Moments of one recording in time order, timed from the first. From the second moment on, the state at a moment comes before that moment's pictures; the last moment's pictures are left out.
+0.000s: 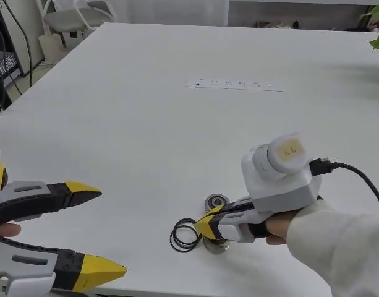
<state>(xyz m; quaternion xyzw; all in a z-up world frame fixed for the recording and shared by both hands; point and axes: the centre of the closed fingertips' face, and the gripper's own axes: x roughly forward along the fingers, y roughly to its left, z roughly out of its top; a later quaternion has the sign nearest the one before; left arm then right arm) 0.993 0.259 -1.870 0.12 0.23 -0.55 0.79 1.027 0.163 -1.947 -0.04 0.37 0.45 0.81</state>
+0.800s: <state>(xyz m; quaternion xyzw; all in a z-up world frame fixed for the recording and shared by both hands) 0.995 0.261 -1.870 0.12 0.23 -0.55 0.80 1.052 0.146 -1.902 0.00 0.31 0.43 0.85</state>
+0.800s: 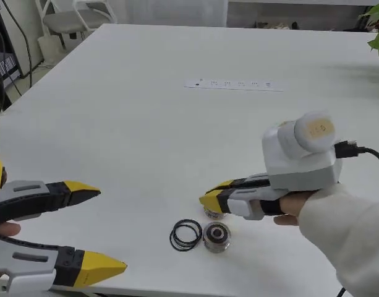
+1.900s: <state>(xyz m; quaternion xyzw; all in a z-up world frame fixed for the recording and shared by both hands) 0.995 0.259 -1.871 0.10 0.24 -0.55 0.80 1.047 0.132 -1.838 -0.06 0.22 0.44 0.87</state>
